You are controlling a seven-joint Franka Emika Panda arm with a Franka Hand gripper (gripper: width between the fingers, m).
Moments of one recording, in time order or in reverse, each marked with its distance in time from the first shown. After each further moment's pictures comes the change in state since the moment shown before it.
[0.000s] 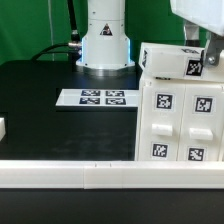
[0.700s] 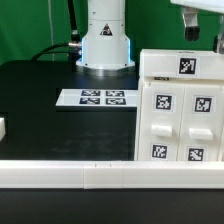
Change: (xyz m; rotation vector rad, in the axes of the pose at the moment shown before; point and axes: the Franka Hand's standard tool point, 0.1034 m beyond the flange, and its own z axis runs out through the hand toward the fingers) arm -0.006 0.001 -0.017 0.023 -0.030 -0.086
